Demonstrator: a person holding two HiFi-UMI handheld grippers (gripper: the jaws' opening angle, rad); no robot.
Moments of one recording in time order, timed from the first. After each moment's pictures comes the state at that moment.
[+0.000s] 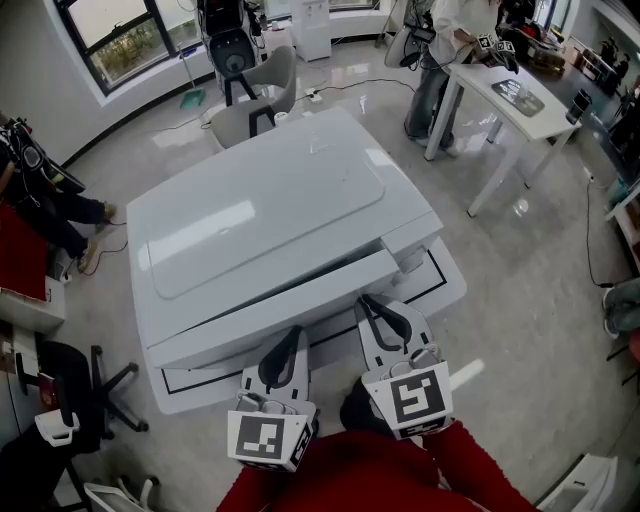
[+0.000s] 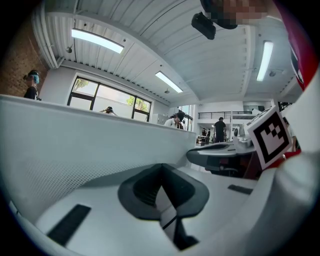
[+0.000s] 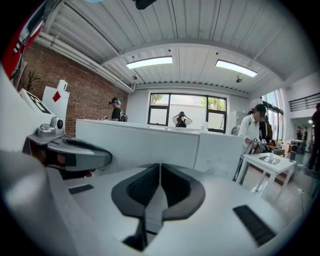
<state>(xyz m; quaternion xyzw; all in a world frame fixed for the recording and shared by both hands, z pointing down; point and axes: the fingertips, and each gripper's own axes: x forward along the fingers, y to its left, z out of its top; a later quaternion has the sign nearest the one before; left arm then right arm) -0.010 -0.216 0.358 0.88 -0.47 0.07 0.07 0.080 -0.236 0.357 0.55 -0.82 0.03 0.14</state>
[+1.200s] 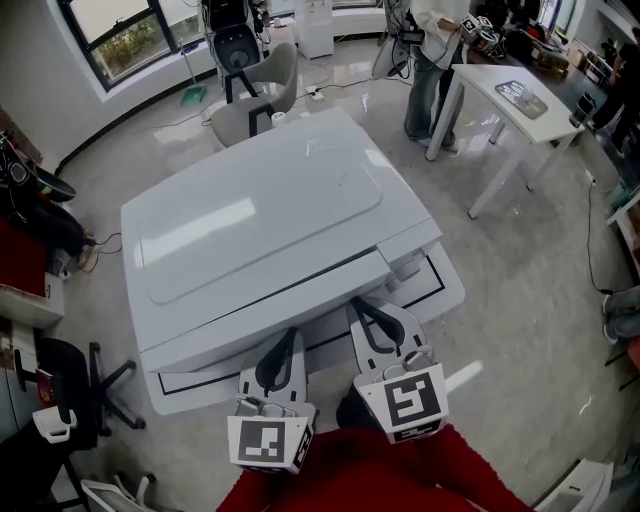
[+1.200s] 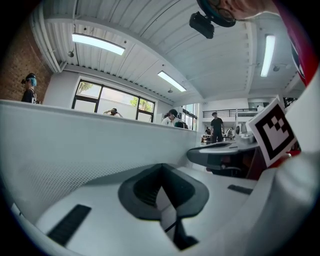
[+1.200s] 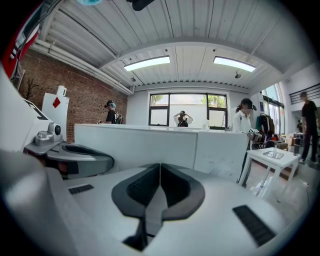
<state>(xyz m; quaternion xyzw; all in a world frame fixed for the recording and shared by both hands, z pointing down) -0.006 -0.222 0.358 0.86 -0.50 0.08 0.07 0.079 -0.245 0.355 0.54 -0.83 0.05 0.12</state>
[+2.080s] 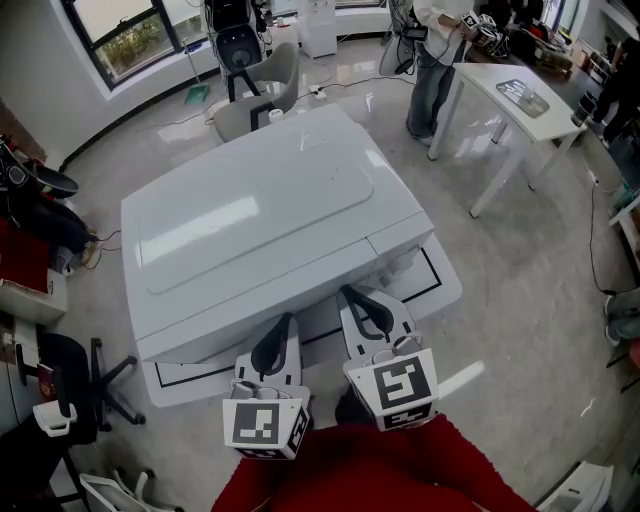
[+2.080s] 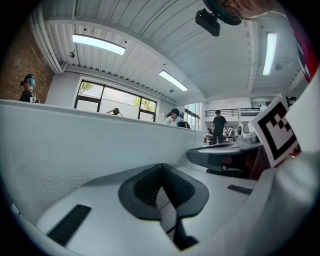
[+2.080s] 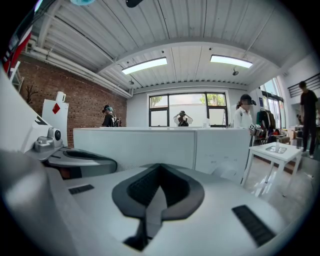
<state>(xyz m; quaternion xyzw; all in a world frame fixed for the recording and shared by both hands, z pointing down) 0.000 -0.232 0.360 0.86 -0.51 0.08 0.07 0.077 -0.254 0.357 0.53 -0.84 0.08 0.10</state>
